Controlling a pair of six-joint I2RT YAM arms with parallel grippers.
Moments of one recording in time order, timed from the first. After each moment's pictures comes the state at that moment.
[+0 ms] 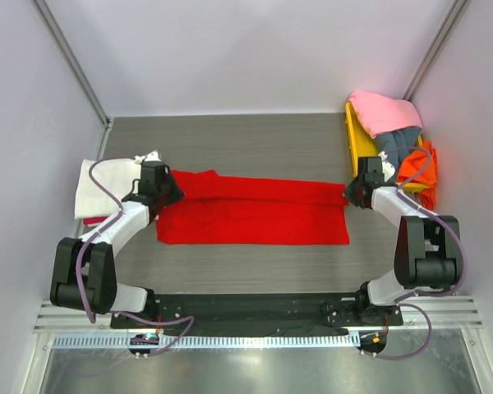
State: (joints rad) left arm -0.16 1.38 0.78 -0.10 -0.04 -0.56; right arm -0.02 1.54 0.88 -0.27 0.15 0.67
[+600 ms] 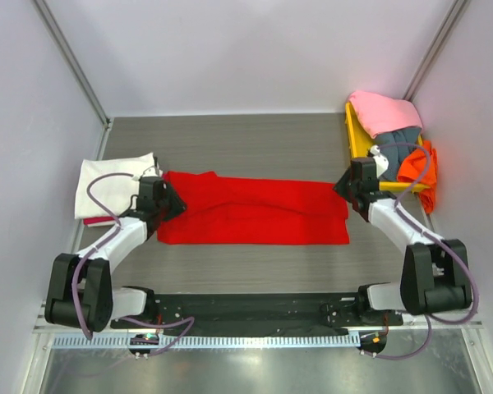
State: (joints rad) left arm -0.16 1.28 0.61 -0.08 -0.01 -0.63; right arm 0.09 1.29 0.72 -0.11 0.21 0.65
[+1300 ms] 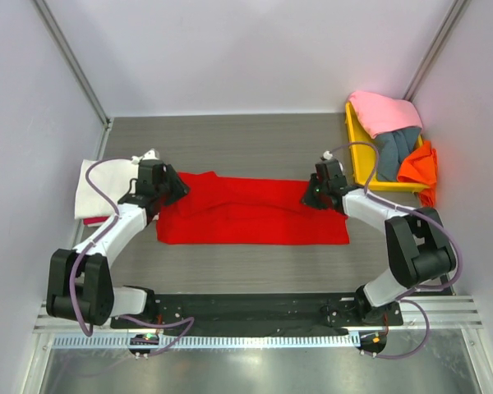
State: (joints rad) left arm -0.18 1.31 0.78 -0.16 0.00 -0.65; right arm 0.30 1.55 0.83 -0.17 0.02 0.62
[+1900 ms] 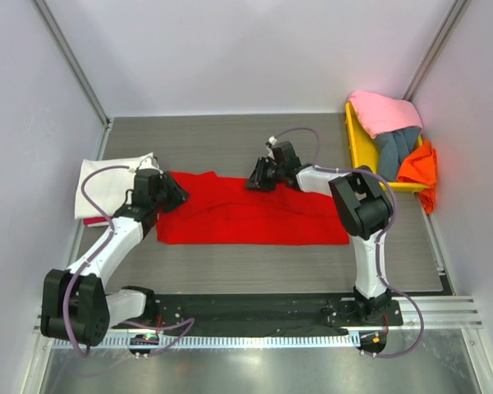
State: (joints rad) left arm -0.18 1.20 0.69 -0.15 0.03 -0.68; right arm 0.47 2.09 1.32 0.08 -0.41 0.71
